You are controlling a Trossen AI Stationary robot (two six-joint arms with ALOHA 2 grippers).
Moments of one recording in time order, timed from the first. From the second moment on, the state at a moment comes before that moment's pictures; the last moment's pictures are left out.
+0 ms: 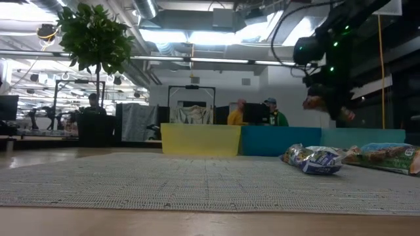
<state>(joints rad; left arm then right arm) -0.38 1.41 0.95 0.30 -0.44 0.21 -0.74 1.31 0.91 -0.97 0.33 0.23</state>
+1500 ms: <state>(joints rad) -0.48 1.41 0.95 0.23 -0.64 0.18 -0.78 1.35 0.91 -1.02 0.24 0.12</state>
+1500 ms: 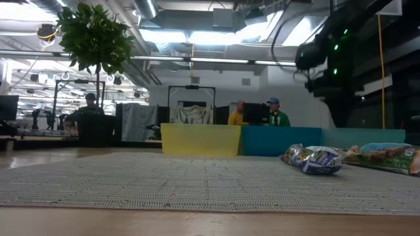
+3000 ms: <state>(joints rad) -0.48 1.49 0.95 -0.02 -0.45 0.10 0.33 1.47 0.91 -1.21 0.20 1.07</state>
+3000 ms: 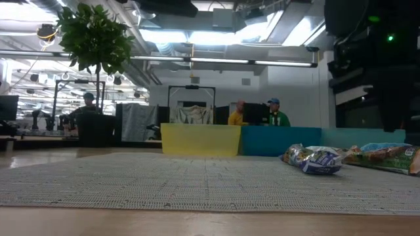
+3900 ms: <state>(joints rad) -0.48 1.49 0.95 -0.02 -0.45 0.09 0.33 1.55 0.73 -0.88 0.09 1.07</state>
